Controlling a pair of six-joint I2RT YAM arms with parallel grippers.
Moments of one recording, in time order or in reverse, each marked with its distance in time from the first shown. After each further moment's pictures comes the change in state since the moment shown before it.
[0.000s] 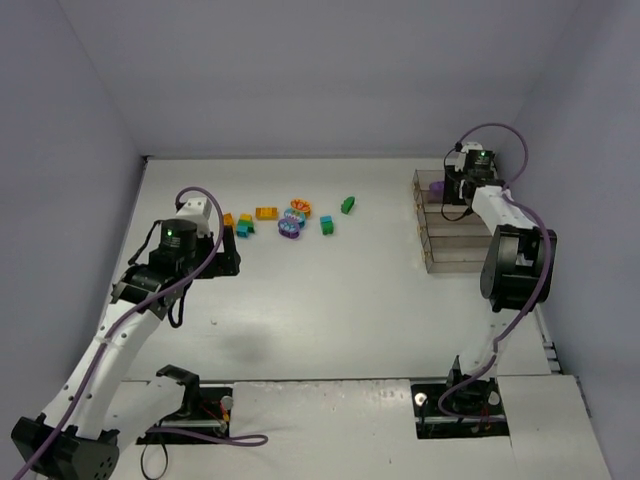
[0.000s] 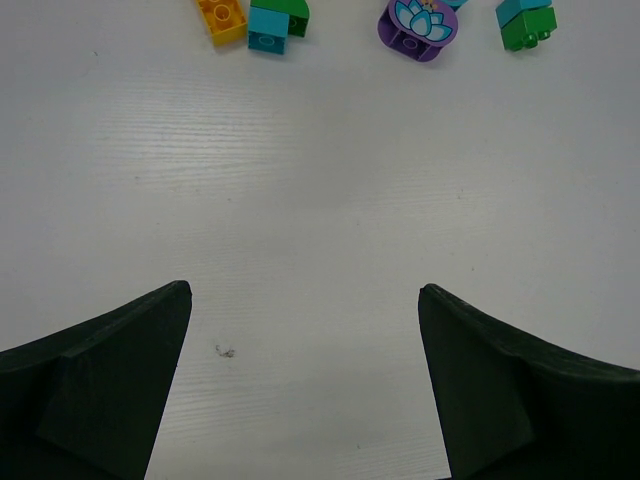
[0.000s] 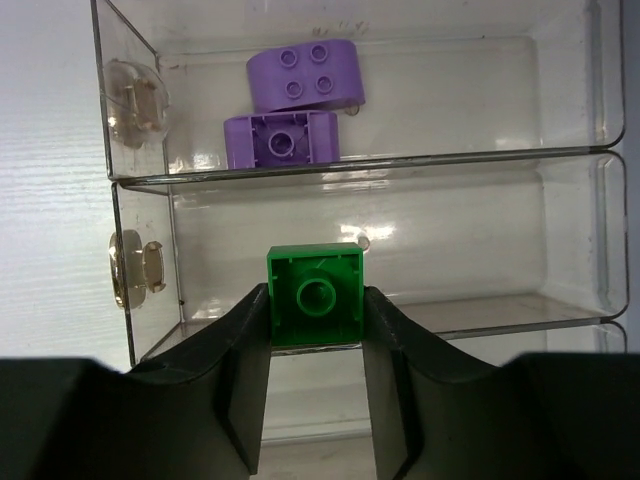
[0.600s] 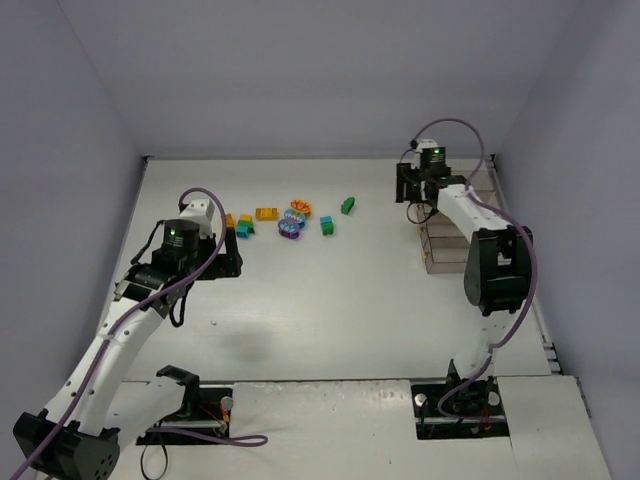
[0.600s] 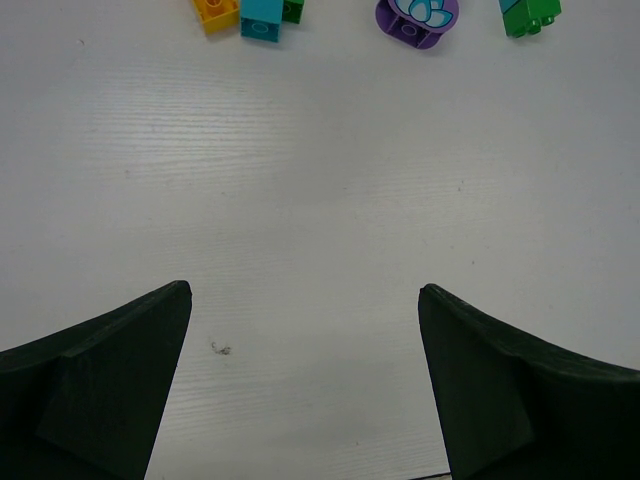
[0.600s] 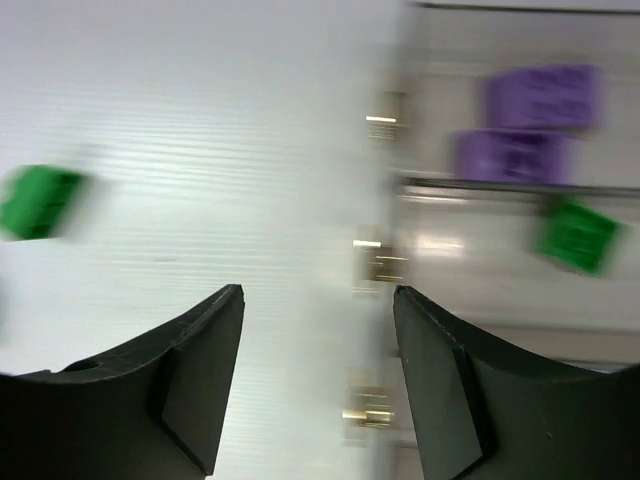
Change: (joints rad) left arm 0.000 0.016 -0.011 0.002 0.015 -0.001; right arm 0.158 -0.006 0.013 -0.027 -0.011 0.101
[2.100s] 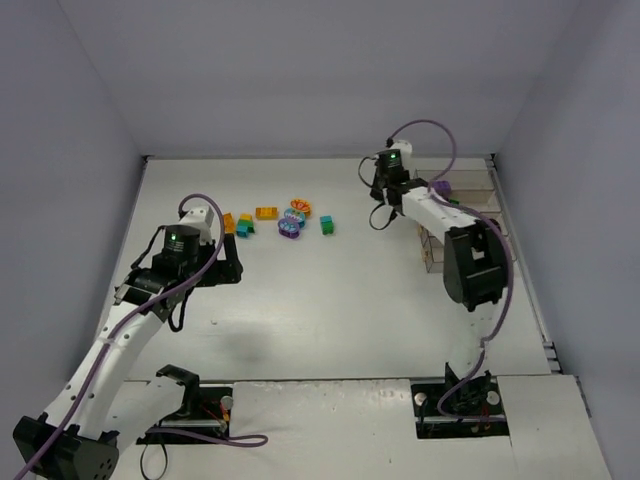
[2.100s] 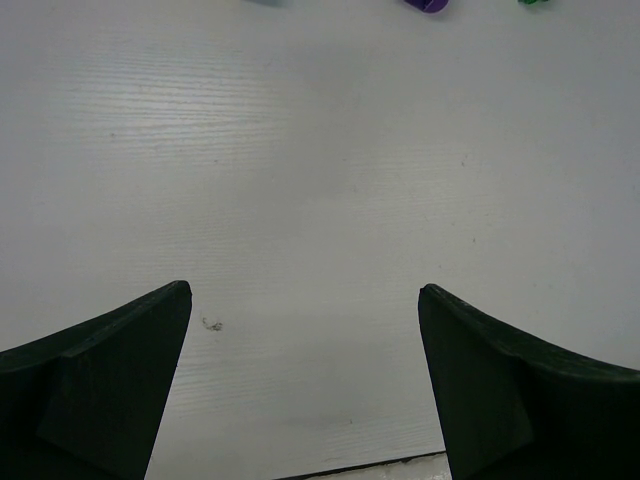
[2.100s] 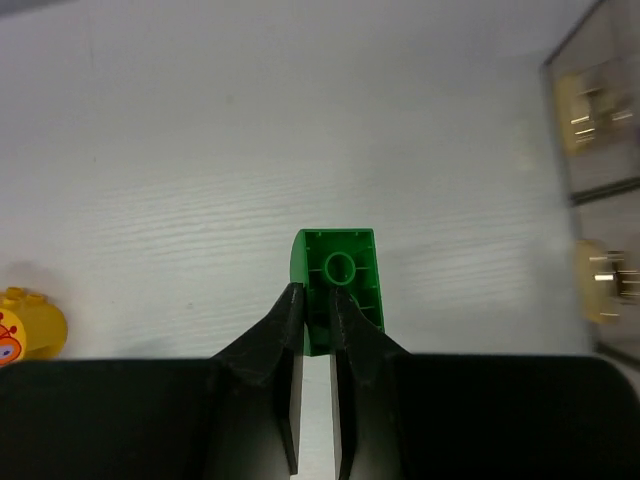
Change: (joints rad) left arm 0.000 -0.031 -0.037 -0.039 0.014 -0.035; right arm 0.309 0.164 0.100 0.119 0.284 0.389
